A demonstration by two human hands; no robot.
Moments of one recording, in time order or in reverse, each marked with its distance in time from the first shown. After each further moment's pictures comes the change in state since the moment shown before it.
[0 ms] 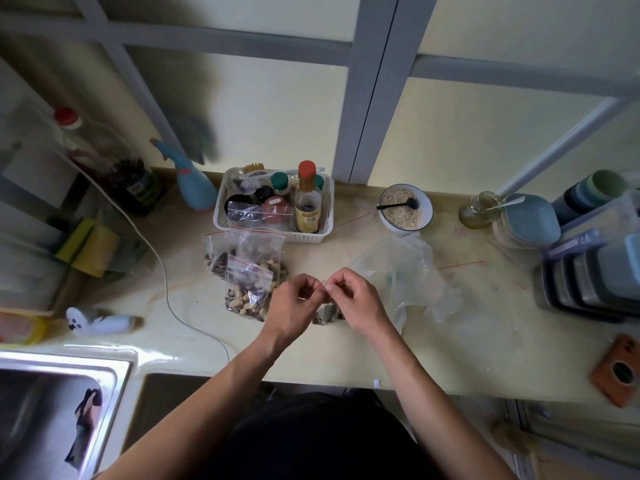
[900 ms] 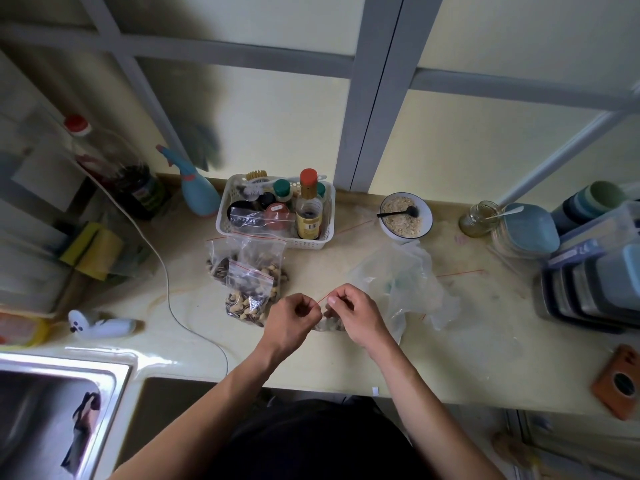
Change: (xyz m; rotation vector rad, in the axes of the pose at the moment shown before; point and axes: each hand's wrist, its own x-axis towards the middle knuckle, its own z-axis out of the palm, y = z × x) left_hand -0.008 -0.017 -0.001 0.116 -0.038 -0.040; right_hand -0.003 0.019 0.003 0.013 -0.011 0.122
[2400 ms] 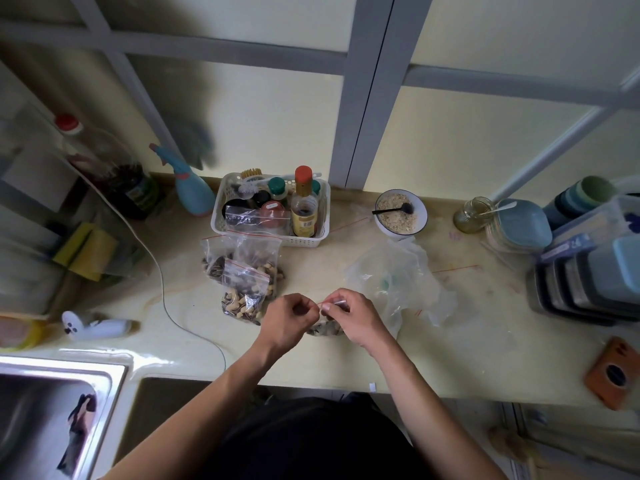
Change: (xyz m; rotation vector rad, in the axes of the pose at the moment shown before) left_hand 0.001 -0.003 0.001 0.008 -0.036 -0.002; right_hand -0.002 0.005 -0.005 -0.133 -0.065 0.046
